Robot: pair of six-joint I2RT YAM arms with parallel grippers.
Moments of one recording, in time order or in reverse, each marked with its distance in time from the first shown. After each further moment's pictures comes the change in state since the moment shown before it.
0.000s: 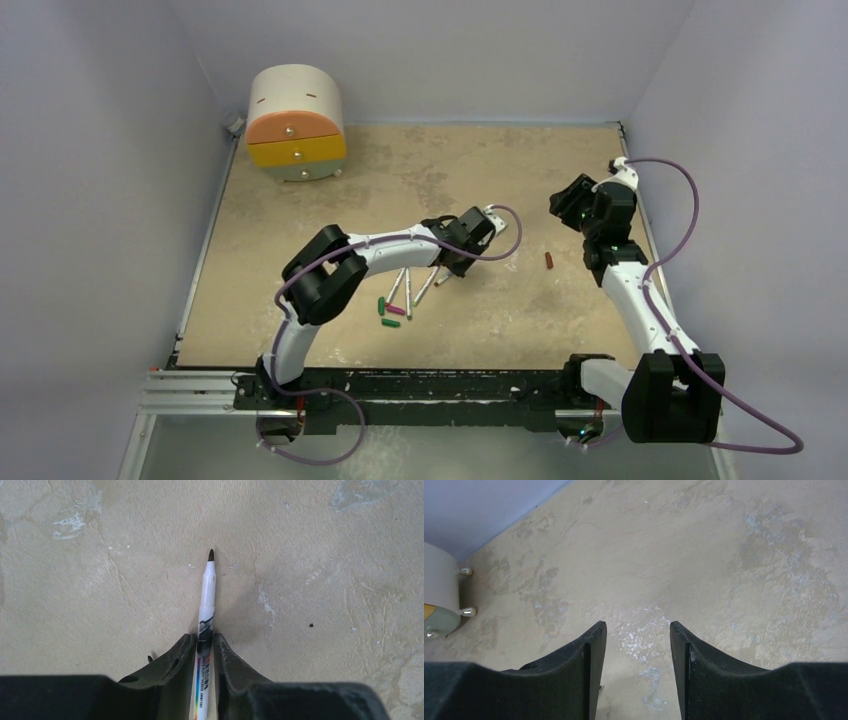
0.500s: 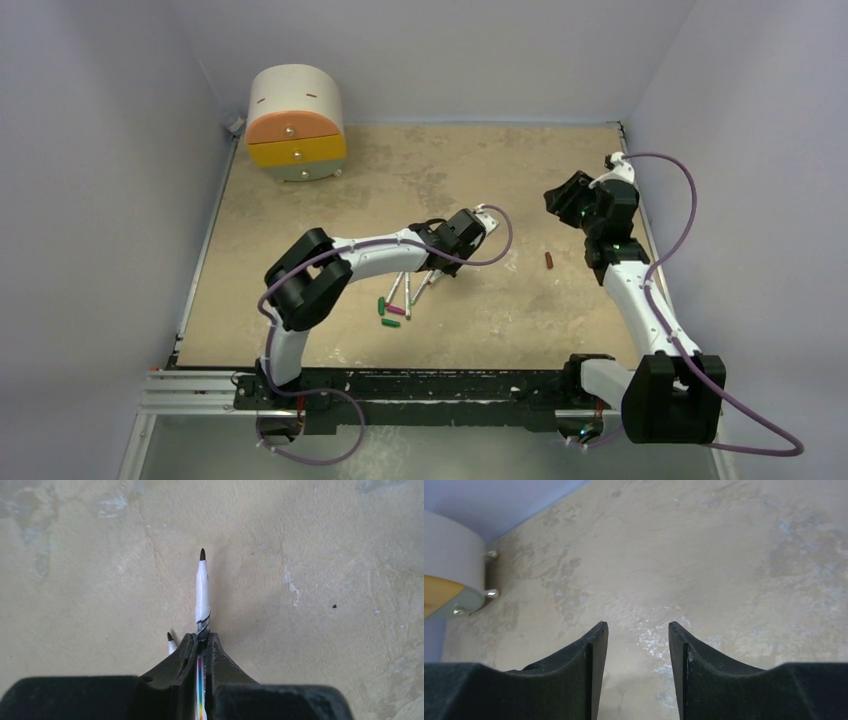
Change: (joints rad) left arm -0.001 -0.085 -0.112 0.060 -0.051 0.017; right arm -0.001 -0.003 0.018 -0.004 -0.076 -0.007
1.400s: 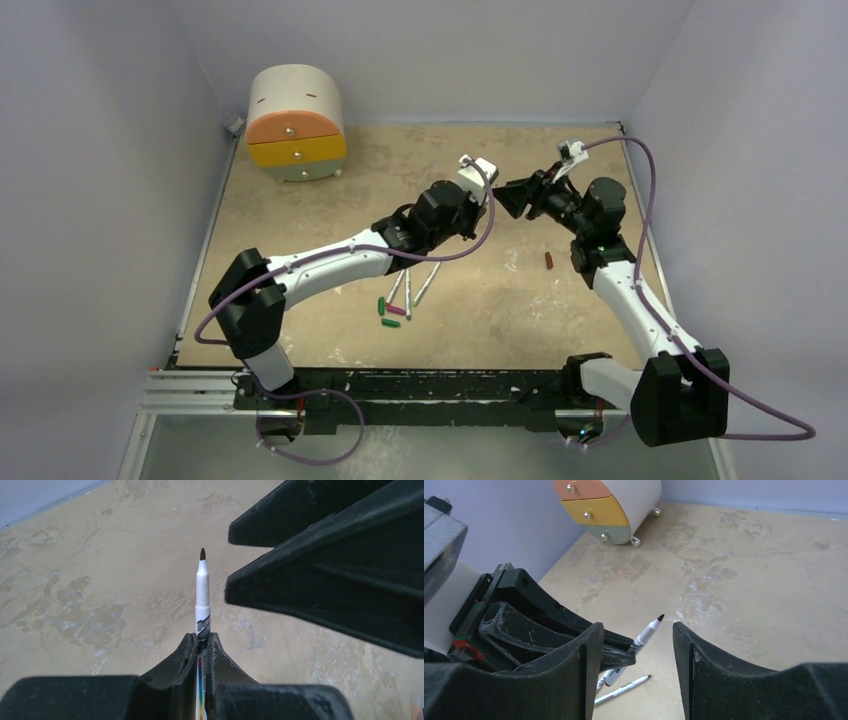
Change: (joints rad) left arm -0.010 -0.328 -0.096 0.442 -0.005 -0.082; right arm 0.129 -0.005 -0.009 0.357 -0.558 -0.101
